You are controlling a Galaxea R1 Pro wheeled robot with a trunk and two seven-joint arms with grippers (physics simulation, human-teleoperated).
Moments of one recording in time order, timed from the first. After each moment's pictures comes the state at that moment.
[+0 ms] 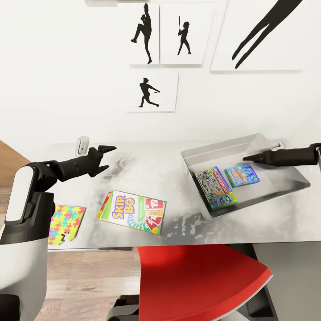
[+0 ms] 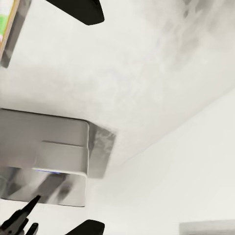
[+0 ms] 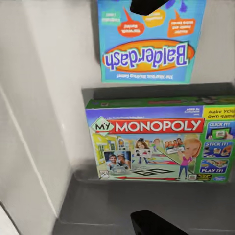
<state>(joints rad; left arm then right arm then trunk) -0.87 0.15 0.08 -1.57 1.75 0.87 0.78 -1.25 -0.52 -0.11 -0.85 0.26 1.00 1.31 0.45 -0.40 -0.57</state>
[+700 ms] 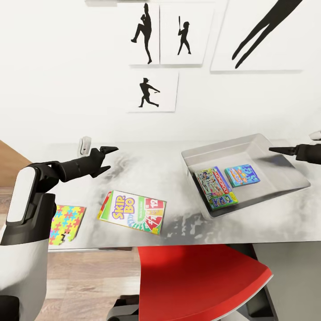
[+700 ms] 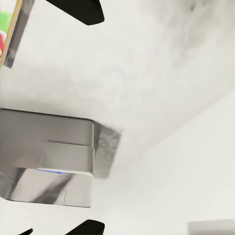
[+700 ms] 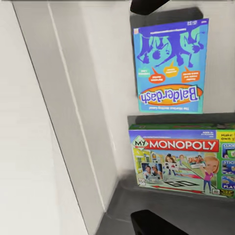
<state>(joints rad) -0.87 0.15 0.07 -1.58 1.75 0.87 0.77 -1.06 -0.55 -0.40 -1.27 0.26 1.04 1.30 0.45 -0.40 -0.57</state>
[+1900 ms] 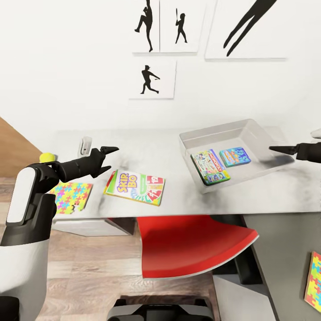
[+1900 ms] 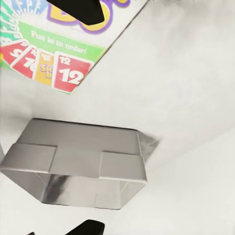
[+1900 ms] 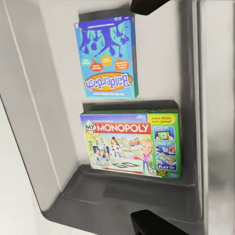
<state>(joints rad) -0.86 0.15 0.06 -1.59 1.75 0.87 0.77 -1.05 -0.54 -0.41 -1.34 0.27 1.04 1.30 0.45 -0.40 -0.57</state>
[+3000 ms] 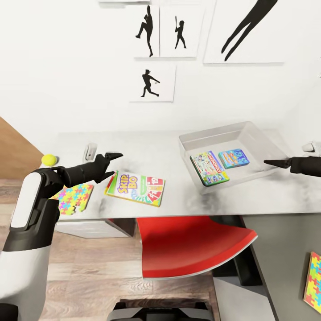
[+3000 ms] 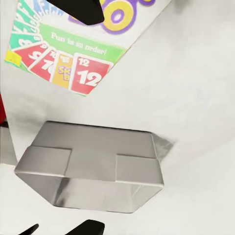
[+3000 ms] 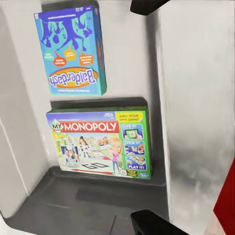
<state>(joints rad) -0.82 0.15 0.03 -1.60 1.75 0.87 0.77 -0.94 -0.53 -0.40 -1.36 0.27 1.04 1.30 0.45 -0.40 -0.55</state>
